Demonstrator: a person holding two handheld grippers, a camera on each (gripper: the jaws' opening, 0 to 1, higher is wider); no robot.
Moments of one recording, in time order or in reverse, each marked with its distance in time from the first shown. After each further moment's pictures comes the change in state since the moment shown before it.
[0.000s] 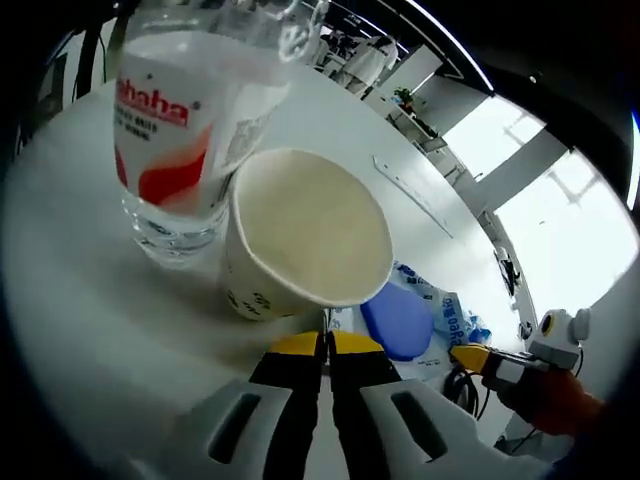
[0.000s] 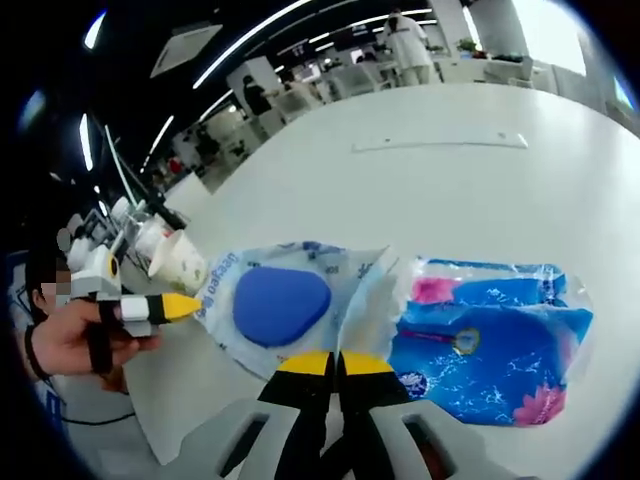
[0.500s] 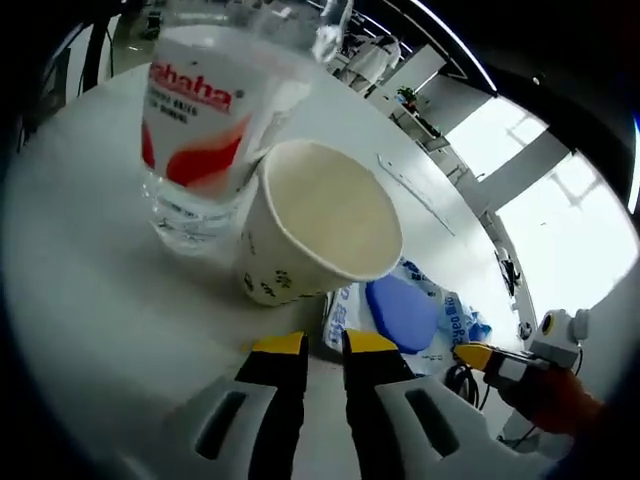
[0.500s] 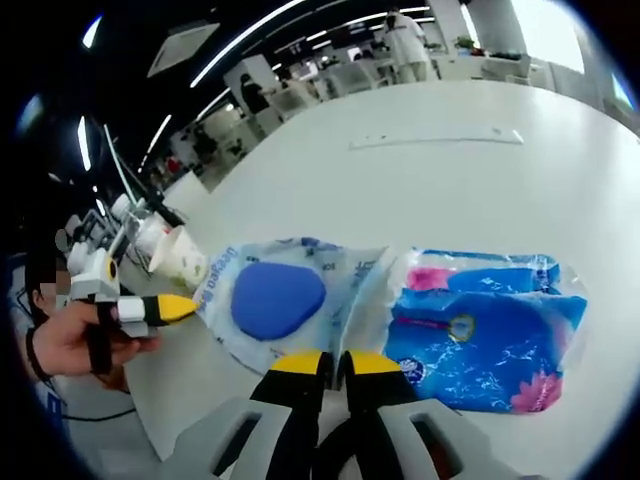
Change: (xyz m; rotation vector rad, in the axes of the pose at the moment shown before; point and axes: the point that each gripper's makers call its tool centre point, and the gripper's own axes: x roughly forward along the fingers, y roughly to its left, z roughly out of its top) left arm -0.009 0.010 -0.009 -0.024 0.007 0.005; right arm -0.009 -0.001 -0.008 0.012 0.007 -0.007
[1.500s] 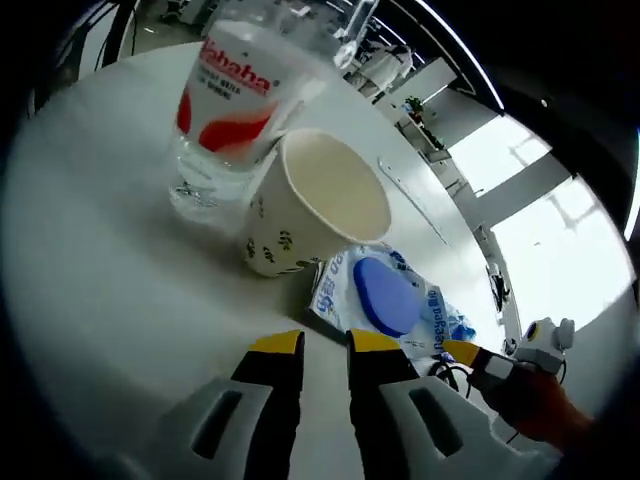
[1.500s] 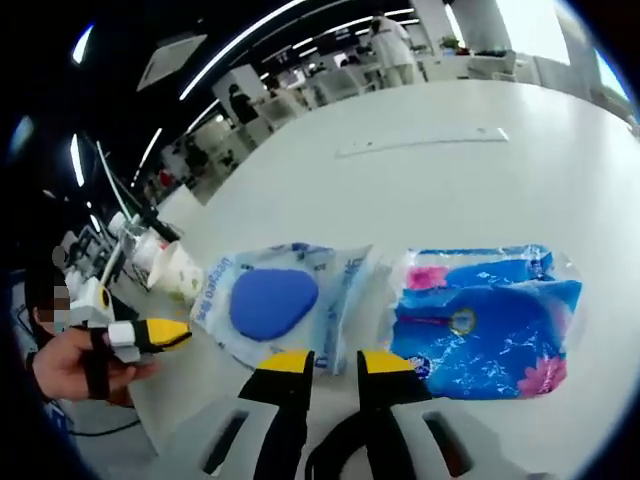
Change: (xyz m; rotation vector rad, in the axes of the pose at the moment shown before) left arm -0.014 -0.009 -0.019 -0.069 0.006 -0.023; right arm -0.007 -0.005 0.004 0.059 -0.033 -0.020
